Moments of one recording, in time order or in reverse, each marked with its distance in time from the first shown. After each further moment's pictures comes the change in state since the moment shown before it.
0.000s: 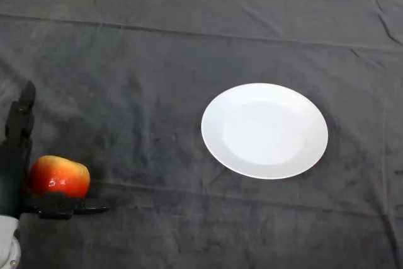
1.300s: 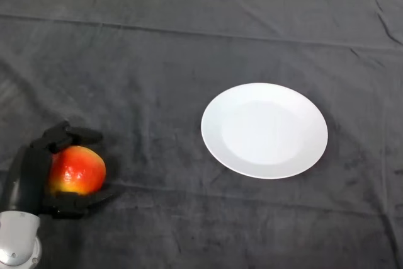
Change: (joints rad) left arm -0.056 -0.004 -0.082 0.062 0.153 0.080 0.105; right arm 0.000 0.000 0.000 0.000 0.000 0.000 -0.003
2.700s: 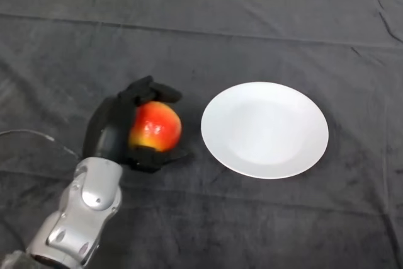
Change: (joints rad) left arm -0.298 -0.126 -0.323 0.072 0.038 0.114 0.098; right arm 0.000 0.000 0.001 0.000 0.000 0.000 -0.006
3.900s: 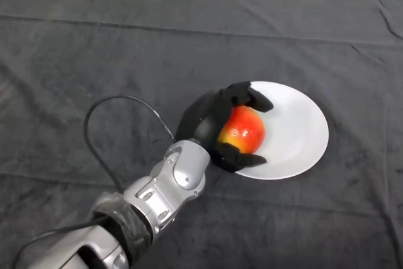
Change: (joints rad) left arm -0.373 -0.171 -0.464 0.441 -0.274 -0.055 0.102; right arm 0.000 0.000 -0.001 0.000 0.000 0.000 0.000
